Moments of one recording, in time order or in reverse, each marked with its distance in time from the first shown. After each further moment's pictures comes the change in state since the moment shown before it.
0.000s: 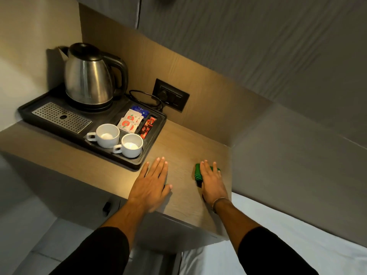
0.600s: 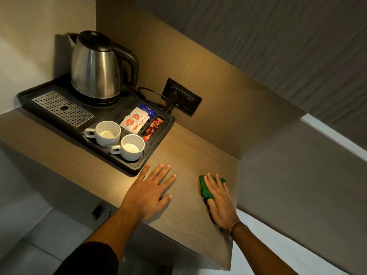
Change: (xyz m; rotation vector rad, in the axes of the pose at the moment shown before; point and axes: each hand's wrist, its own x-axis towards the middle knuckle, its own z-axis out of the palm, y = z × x) left_hand 0.023 -0.014 0.026 -0.077 0.048 0.041; right_hand 0.008 0.054 0.014 0.273 -0.038 -0.274
